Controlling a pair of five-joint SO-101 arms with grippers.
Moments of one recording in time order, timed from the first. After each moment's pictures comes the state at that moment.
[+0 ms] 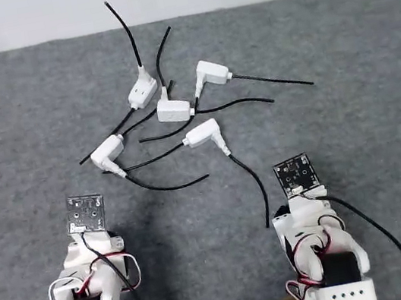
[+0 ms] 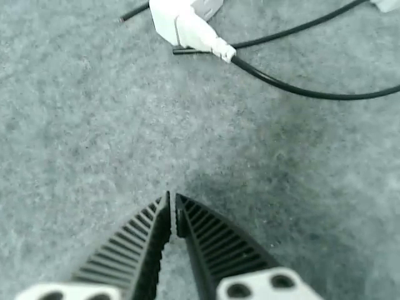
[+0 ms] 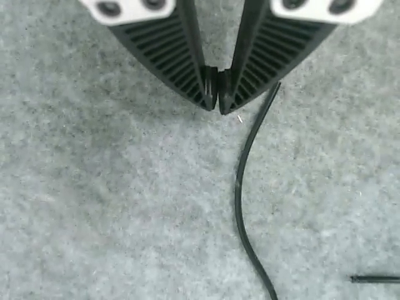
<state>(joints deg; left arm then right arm) -11.2 -103.1 96.8 71.2 -3.9 -3.0 -103.2 95.5 68.0 12.2</state>
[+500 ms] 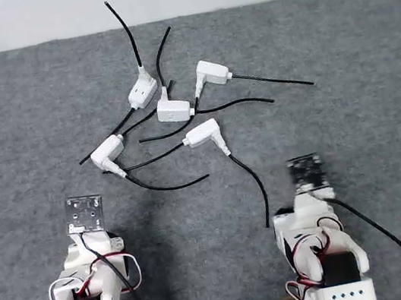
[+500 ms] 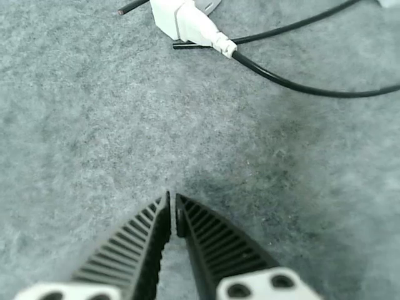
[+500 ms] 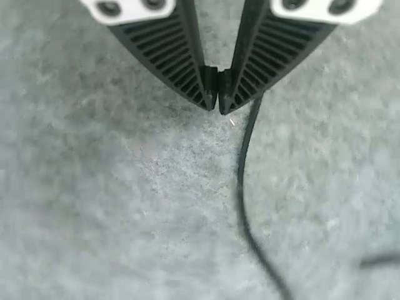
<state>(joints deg) -11.2 -103.1 96.8 71.9 -2.8 -3.3 -103.2 95.5 69.8 -2.2</state>
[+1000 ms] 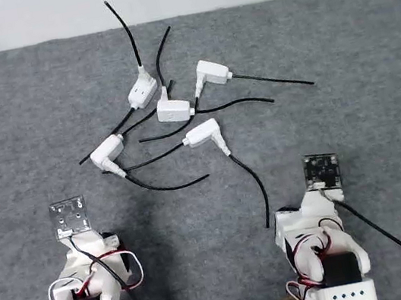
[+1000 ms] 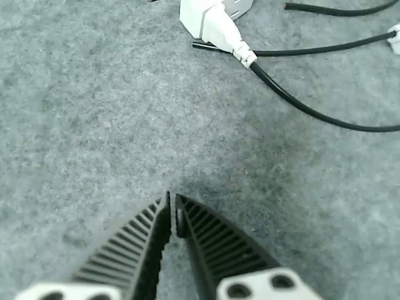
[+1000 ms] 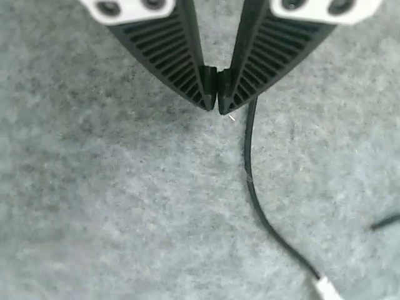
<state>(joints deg) -11.2 -103.1 96.8 72.0 8.7 -3.3 -103.2 95.5 70.0 -6.5</state>
